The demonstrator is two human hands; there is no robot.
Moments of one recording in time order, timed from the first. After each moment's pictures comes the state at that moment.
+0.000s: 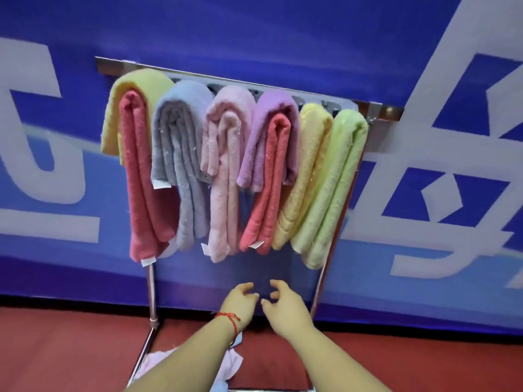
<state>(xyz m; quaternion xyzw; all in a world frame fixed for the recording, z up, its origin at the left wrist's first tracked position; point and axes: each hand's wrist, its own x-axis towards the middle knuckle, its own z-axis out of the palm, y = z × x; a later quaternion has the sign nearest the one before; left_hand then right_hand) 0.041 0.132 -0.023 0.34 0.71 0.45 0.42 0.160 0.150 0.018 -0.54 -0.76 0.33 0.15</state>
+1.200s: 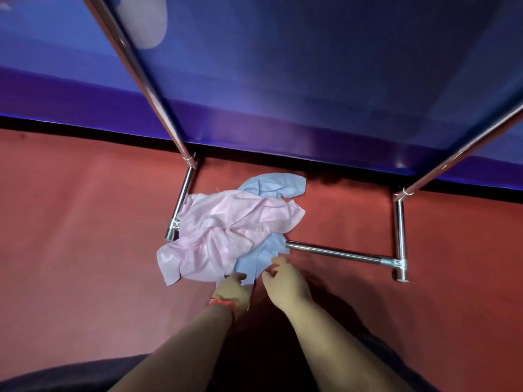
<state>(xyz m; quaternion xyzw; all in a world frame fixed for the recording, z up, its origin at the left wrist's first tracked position) -0.009 0.067 -0.381 0.16 0.84 0.13 0.50 0.081 0.147 -0.376 -0.56 -0.67 0.47 -0.15</state>
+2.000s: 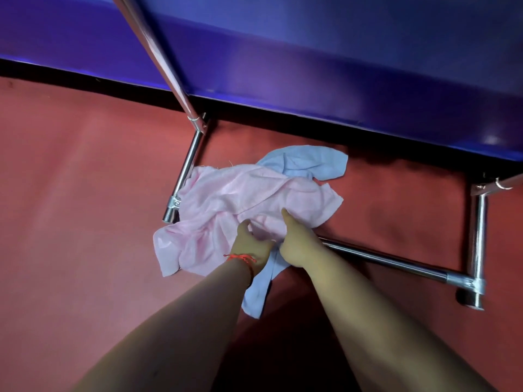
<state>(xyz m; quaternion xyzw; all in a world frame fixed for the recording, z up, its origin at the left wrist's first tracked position) -0.054 0.135 -0.462 0.05 0.84 0.27 0.48 0.020 0.221 -0.487 -0.41 -0.77 0.42 -0.24</state>
